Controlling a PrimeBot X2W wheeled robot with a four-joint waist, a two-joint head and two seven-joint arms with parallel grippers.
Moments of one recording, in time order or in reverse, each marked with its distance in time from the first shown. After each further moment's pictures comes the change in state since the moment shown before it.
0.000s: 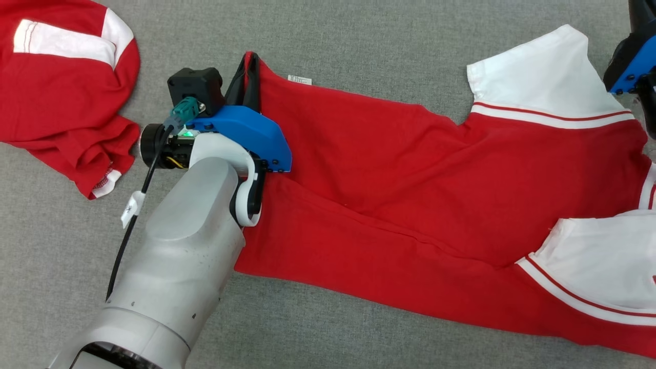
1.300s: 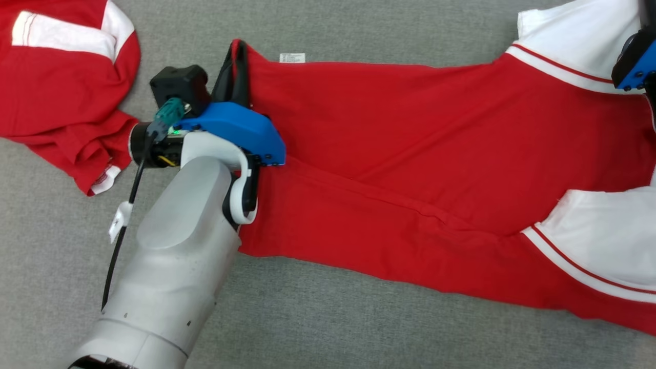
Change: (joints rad) left arm 0.050 0.005 0.104 -0.116 0.069 0.032 0.000; right arm -0.036 -0.023 0.111 0.046 0.075 0.000 -0.066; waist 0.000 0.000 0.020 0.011
